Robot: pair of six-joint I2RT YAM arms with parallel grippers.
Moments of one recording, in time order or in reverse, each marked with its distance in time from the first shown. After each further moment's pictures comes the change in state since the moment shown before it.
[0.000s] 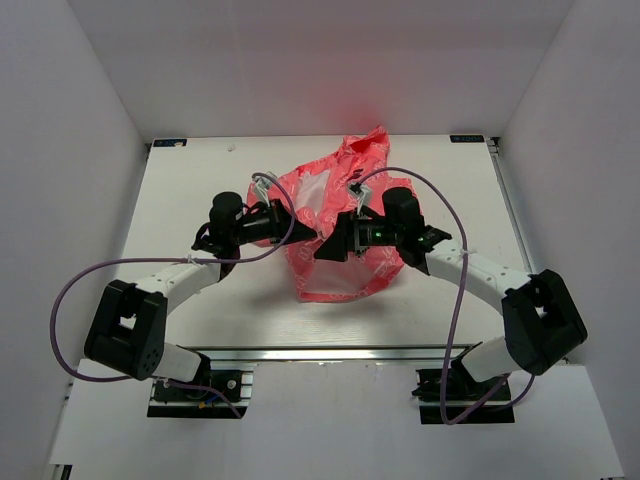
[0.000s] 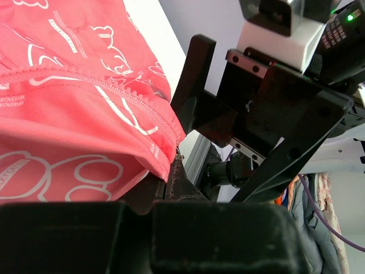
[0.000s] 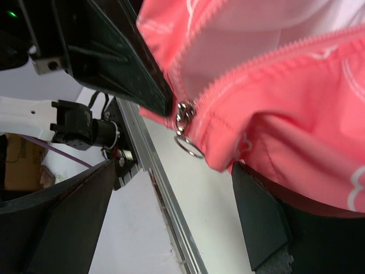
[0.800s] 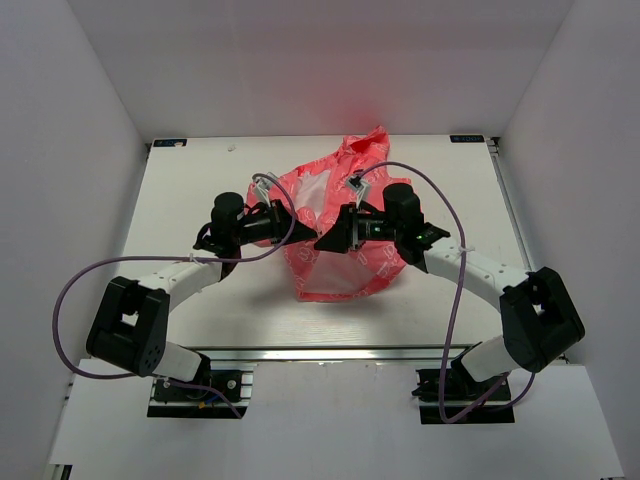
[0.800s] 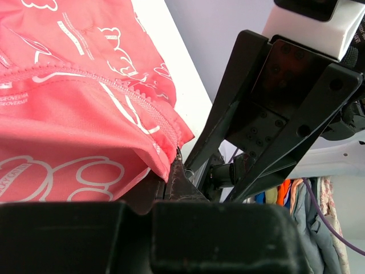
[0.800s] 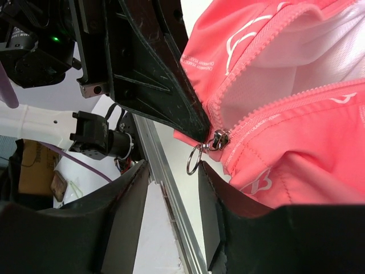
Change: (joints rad) left arm 0.000 0.019 -0.005 0.009 -0.015 0.001; right arm 0.000 0.029 0.022 0.111 -0.033 0.072
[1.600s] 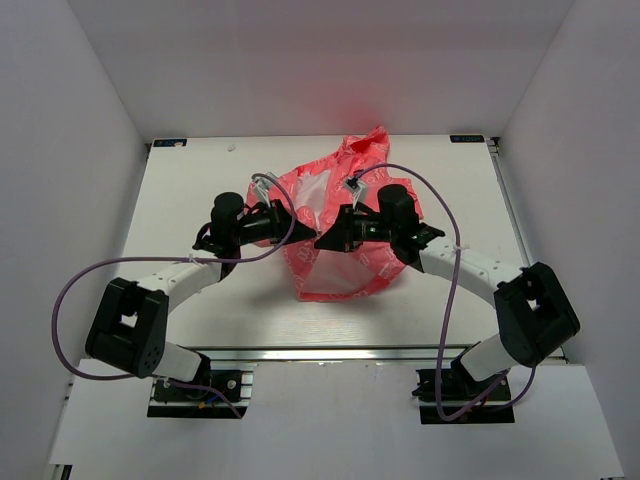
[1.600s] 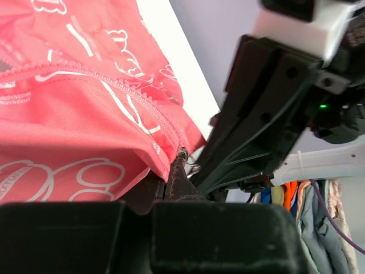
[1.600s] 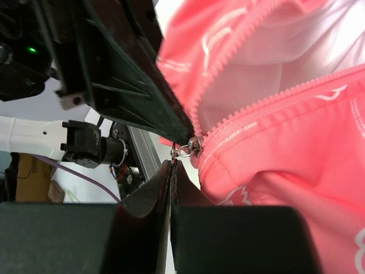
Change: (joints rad) left arm -0.003 -0.005 0.000 -0.011 -0.013 0.019; right arm 0.014 0.035 0.009 -0.002 0.057 0.023
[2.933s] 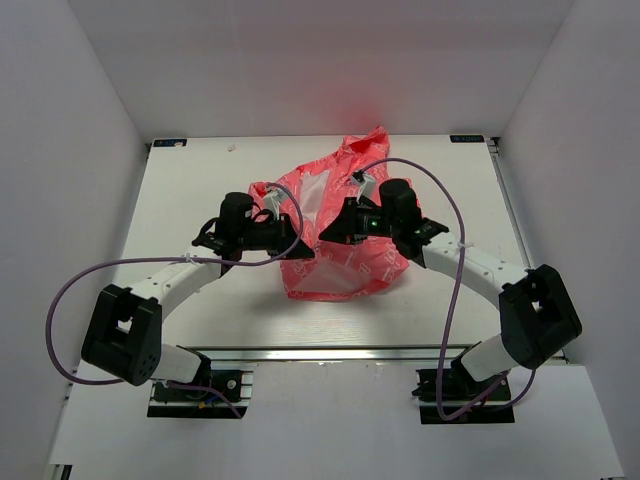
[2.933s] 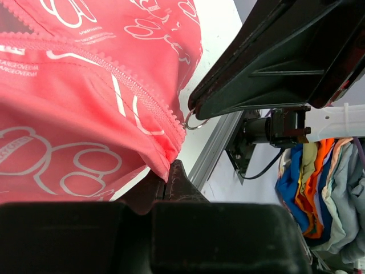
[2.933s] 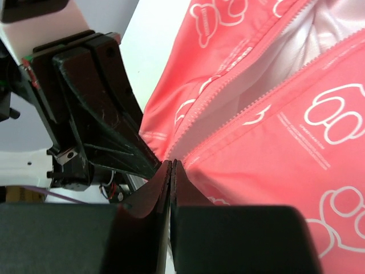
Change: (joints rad) left arm -0.036 -0.040 0.081 -0.456 0.012 0.310; right arm -0.015 -0.017 0.050 -0.108 0.136 0.009
